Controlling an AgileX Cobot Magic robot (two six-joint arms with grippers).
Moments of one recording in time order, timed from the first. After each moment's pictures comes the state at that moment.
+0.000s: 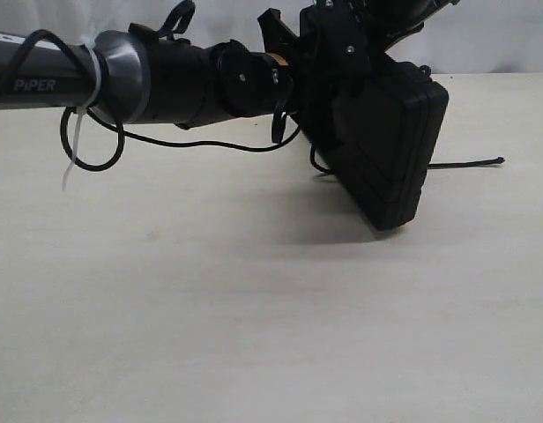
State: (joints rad) left arm -0.71 2.07 -1.47 -0.62 -0.08 1.26; right arm 0.28 2.06 -2.04 -0.01 1.18 -0.05
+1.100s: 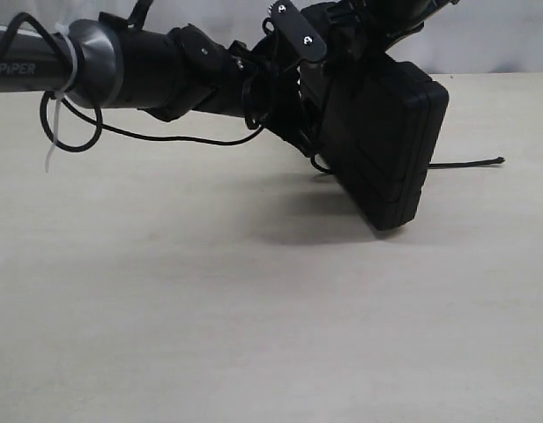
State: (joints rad) left arm -0.62 2.08 -1.47 -0.92 0.13 1.33; right arm 0.28 2.06 -2.04 -0.01 1.18 -0.05
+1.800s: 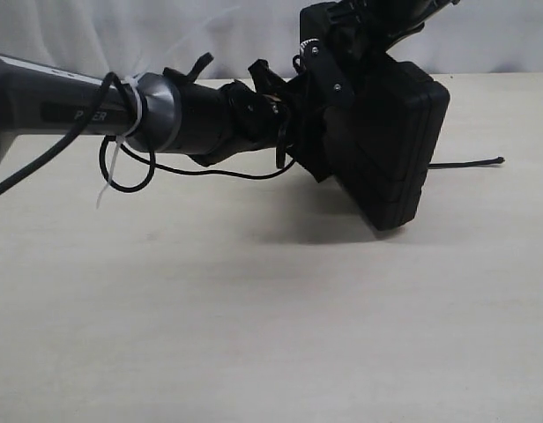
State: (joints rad) left arm -0.70 2.19 -1.48 -0.90 -0.13 1.42; right arm 0.28 2.06 -2.04 -0.01 1.18 -0.05
